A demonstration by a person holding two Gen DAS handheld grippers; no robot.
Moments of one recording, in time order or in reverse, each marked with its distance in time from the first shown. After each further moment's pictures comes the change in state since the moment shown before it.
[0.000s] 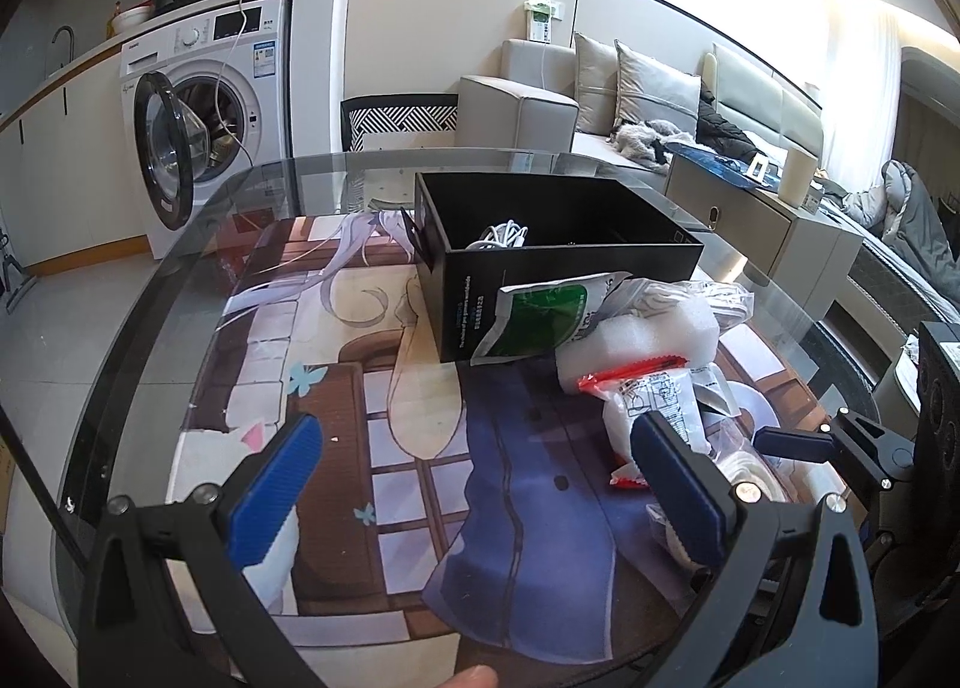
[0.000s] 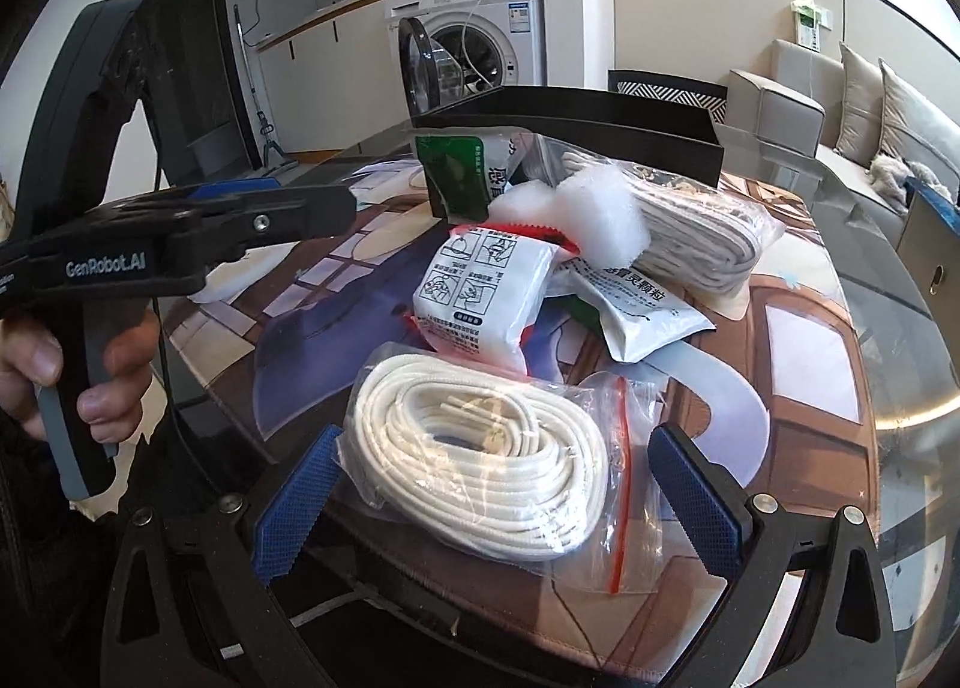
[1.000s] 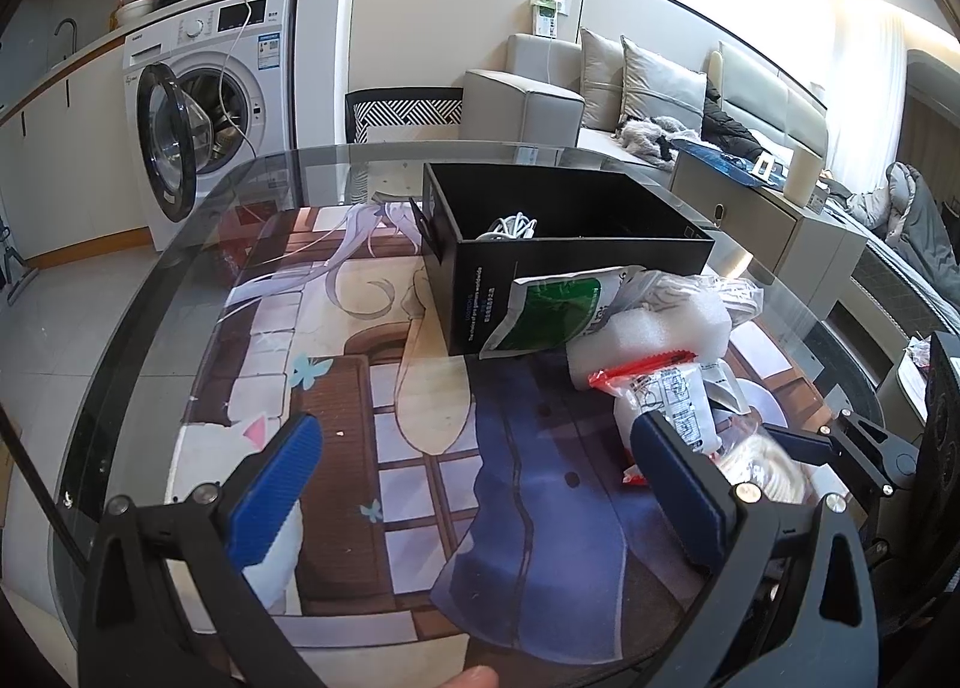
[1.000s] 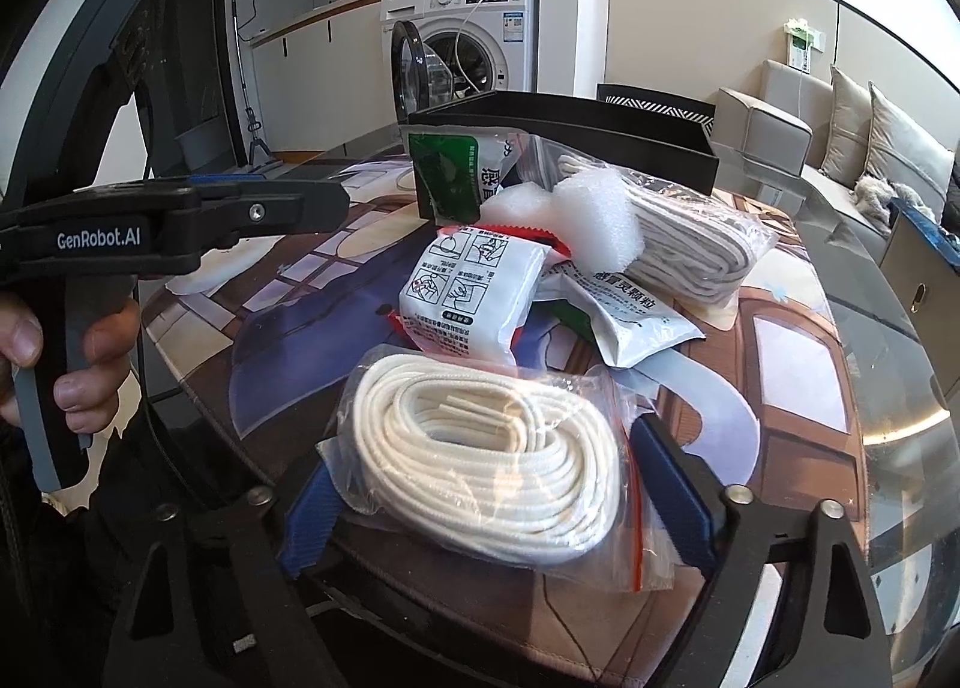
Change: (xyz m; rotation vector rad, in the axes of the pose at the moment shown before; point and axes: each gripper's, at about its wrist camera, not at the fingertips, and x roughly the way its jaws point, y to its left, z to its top) left arm 0.007 0.004 -0.003 -0.007 0.012 0.004; right arm 0.000 0.004 -0.007 -0.037 -0.041 -0.057
